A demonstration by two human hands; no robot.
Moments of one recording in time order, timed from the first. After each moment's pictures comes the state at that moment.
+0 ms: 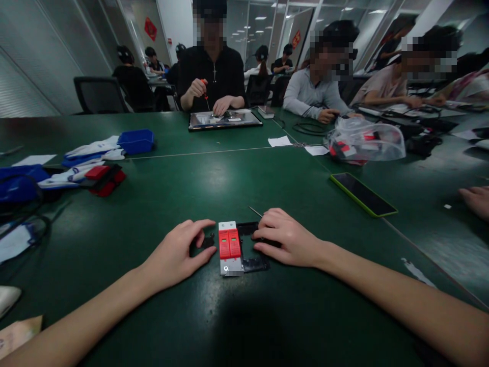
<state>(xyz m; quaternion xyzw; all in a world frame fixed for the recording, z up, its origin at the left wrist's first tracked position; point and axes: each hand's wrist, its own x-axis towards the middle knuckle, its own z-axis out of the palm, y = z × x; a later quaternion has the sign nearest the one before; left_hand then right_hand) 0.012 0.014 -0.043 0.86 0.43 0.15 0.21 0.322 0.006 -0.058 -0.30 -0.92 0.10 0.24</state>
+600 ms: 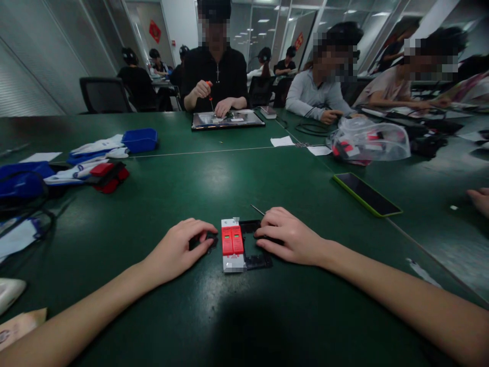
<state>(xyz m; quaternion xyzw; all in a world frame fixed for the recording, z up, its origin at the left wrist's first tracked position) 0.010 0.016 -0.042 0.87 0.41 0.16 0.23 0.322 0.005 -0.059 -0.29 -0.92 0.09 0.24</state>
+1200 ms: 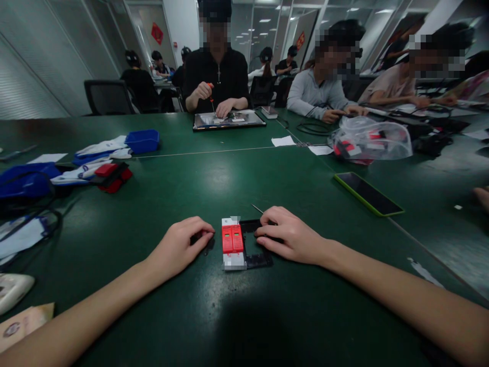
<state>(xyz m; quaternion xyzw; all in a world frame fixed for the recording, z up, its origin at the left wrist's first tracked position) 0.011 0.015 -0.043 0.86 0.42 0.19 0.22 0.324 0.005 -0.060 -0.30 -0.92 0.08 0.24</state>
